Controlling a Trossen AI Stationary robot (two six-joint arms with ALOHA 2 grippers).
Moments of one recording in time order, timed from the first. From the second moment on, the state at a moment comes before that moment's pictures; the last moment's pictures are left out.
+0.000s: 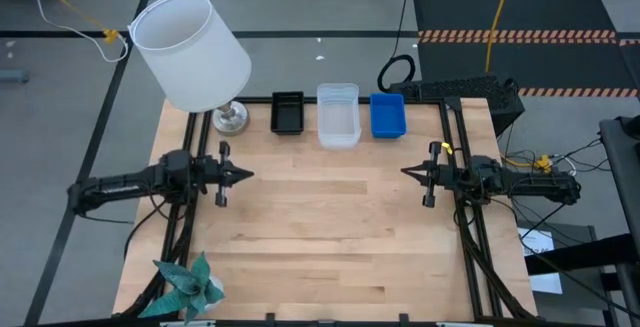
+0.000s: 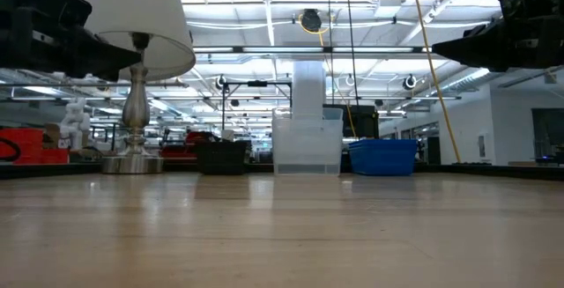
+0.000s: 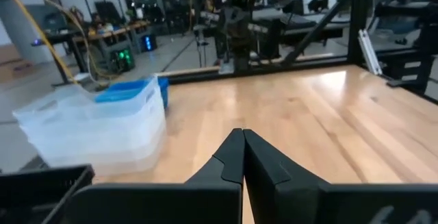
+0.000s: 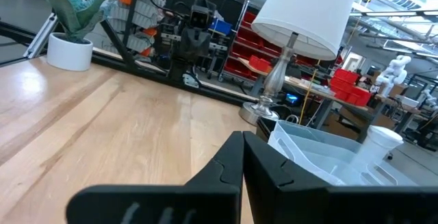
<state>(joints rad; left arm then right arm) 0.20 0.08 0.01 0.04 0.20 0.14 -0.02 0.00 0.02 0.02 0.10 -0.34</state>
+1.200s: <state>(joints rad) -0.03 0.00 0.01 0.03 -0.03 0.25 -0.02 0.00 0.02 0.02 0.10 -0.34</state>
